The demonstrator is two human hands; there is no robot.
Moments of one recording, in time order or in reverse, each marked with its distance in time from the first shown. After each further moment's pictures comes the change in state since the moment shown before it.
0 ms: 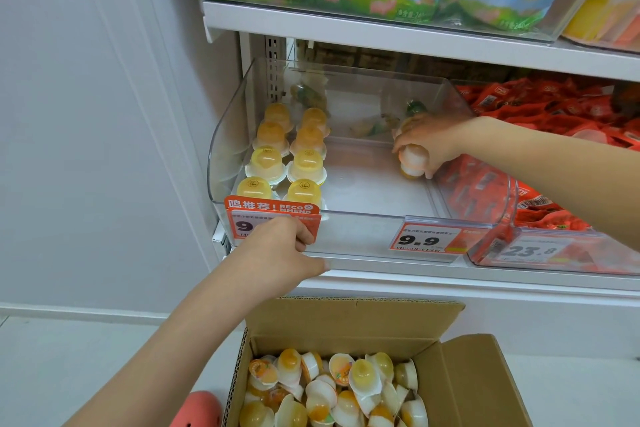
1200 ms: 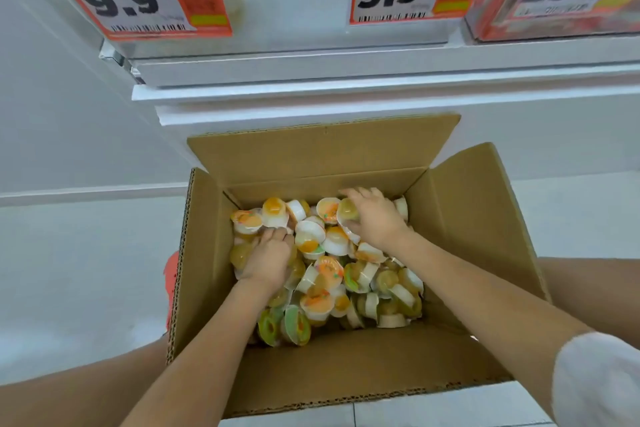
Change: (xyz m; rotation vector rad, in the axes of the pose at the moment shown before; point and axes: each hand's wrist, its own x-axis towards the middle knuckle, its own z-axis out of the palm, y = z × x) left_hand -0.030 -0.188 0.268 0.750 -0.342 0.033; right_hand -0.153 -0.189 0.363 0.602 -0.223 0.197
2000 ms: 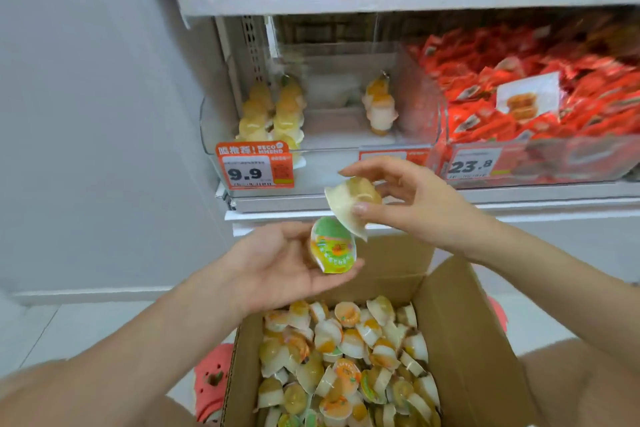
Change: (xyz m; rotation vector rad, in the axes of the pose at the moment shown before) left_hand -0.157 0.017 -0.272 -2.237 -0.448 0.027; right_hand -0.146 -0.113 -0.271 0.835 0.245 -0.476
